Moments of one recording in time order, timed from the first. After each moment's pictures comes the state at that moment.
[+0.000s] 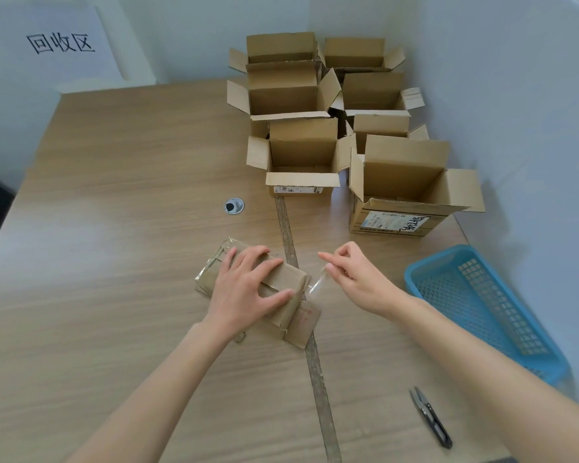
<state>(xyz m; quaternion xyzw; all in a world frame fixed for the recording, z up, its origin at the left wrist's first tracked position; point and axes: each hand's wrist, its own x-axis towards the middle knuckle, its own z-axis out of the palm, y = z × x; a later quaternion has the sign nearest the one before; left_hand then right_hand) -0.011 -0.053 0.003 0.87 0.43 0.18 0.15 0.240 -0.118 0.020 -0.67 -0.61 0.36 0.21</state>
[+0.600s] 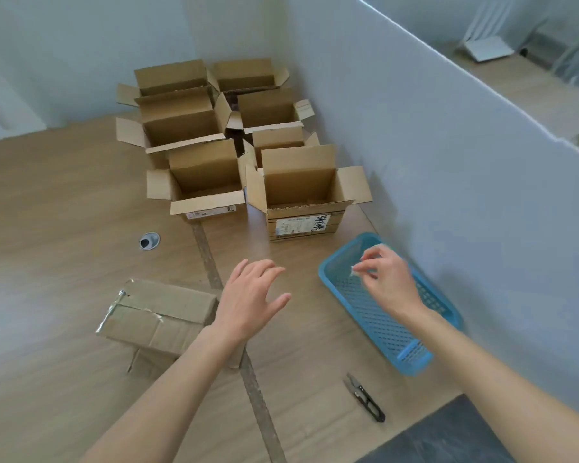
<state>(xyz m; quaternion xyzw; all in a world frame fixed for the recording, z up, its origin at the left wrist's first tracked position) 0.136 -0.092 0.021 0.93 0.31 0.10 0.16 0.381 -0.233 0.027 -0.83 -0.47 0.12 0.27</state>
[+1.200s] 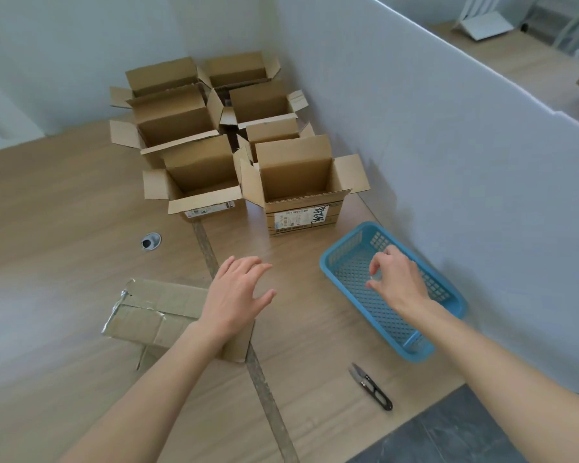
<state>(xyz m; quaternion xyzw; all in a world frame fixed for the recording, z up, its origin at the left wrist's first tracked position) 0.120 -0.081 0.023 0.94 0.31 0.05 0.12 0.384 -0.246 0.021 -0.90 -0.40 0.16 0.10</state>
